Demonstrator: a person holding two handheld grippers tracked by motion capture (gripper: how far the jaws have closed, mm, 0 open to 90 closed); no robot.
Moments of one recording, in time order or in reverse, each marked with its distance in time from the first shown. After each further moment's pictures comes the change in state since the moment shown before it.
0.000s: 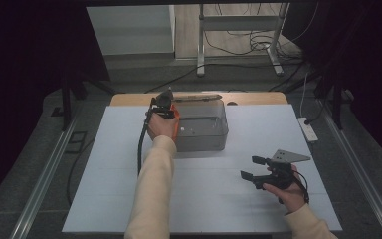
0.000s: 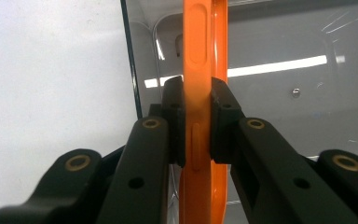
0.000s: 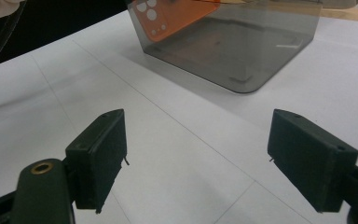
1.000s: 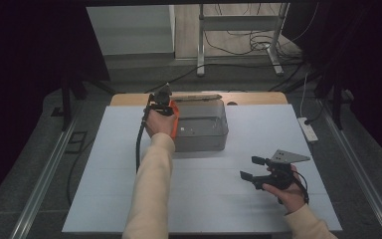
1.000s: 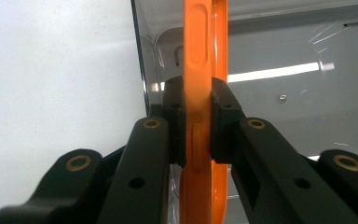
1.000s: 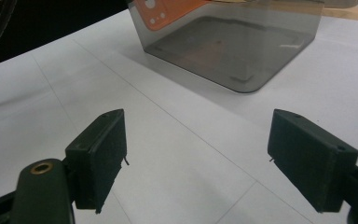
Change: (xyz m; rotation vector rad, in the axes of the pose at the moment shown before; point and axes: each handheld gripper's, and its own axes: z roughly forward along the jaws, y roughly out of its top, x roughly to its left) left arm 0.003 0.003 -0.016 -0.023 -0.012 -0.006; right arm 0.001 0.000 0.001 0.002 0.001 -0.002
